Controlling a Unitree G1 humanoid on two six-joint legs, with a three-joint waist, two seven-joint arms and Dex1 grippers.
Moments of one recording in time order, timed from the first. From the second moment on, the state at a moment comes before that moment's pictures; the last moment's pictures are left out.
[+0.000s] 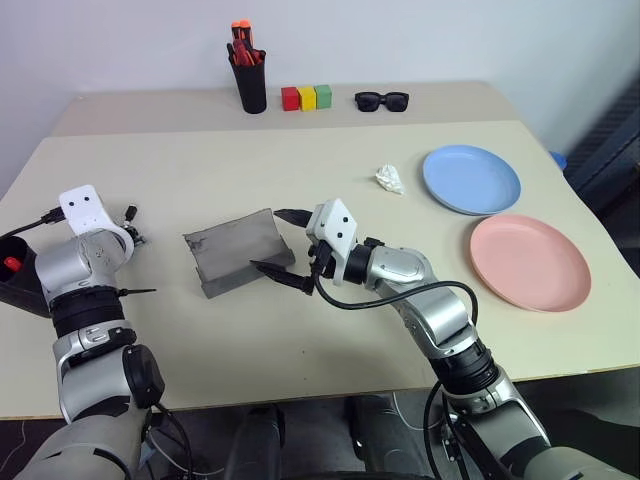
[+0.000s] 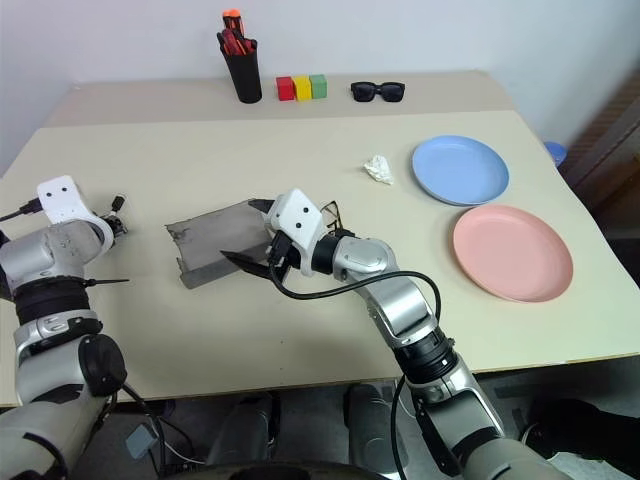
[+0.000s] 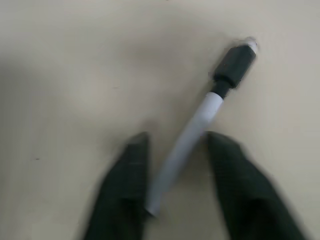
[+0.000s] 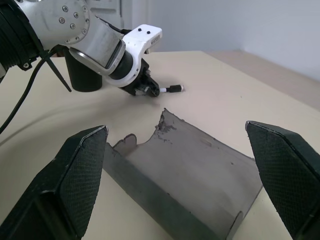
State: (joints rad) left arm -0.73 0.49 0.55 0.42 -0.19 0.96 0.13; right arm -0.53 -0.18 0.35 -0.17 0.21 0.36 0.69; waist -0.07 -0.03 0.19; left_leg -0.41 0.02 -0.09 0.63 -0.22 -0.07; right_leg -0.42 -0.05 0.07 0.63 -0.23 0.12
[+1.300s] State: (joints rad) left arm -0.07 0.33 0.70 -0.36 -0.01 0.37 0.24; right arm -0.54 -0.17 0.32 -0.17 0.40 0.44 0.87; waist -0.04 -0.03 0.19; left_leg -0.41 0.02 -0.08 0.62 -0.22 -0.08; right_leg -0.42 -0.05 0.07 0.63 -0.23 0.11
